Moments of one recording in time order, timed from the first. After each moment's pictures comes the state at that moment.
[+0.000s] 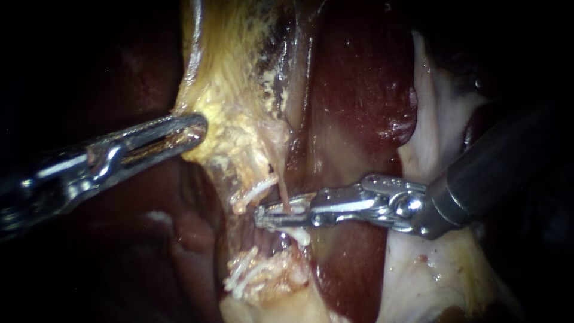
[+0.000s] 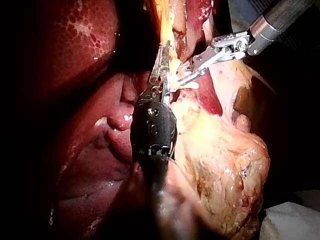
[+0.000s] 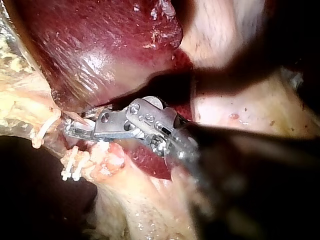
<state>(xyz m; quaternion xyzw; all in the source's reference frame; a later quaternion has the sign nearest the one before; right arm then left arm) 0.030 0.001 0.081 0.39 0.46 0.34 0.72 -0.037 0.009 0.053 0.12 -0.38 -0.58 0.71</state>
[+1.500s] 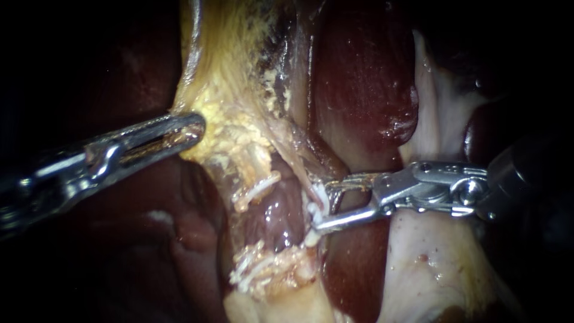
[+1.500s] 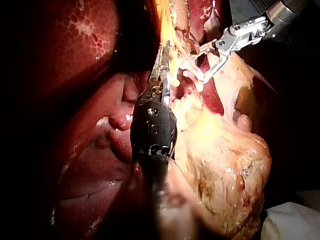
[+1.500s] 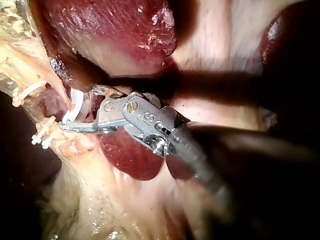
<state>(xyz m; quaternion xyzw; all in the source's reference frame) 0.026 0.002 0.078 0.32 0.51 0.24 0.76 -0.036 0.009 0.053 0.12 -0.38 -0.58 0.71</state>
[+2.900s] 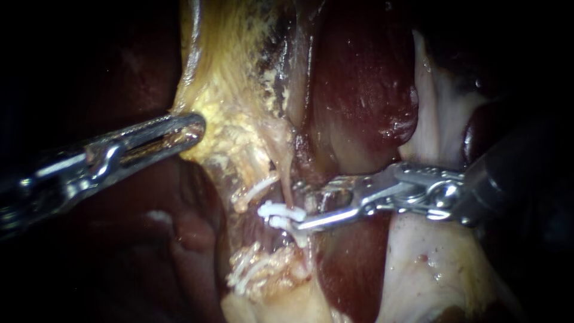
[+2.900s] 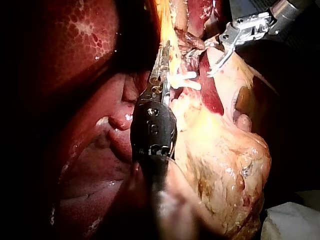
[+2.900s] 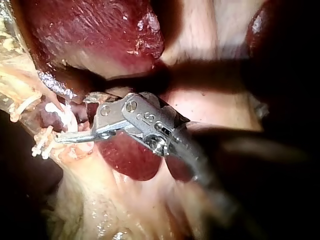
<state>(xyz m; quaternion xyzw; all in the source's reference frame) 0.023 0.006 0.075 0.34 0.55 0.23 0.73 -0.036 0.009 0.053 0.12 -0.38 -0.58 0.71</state>
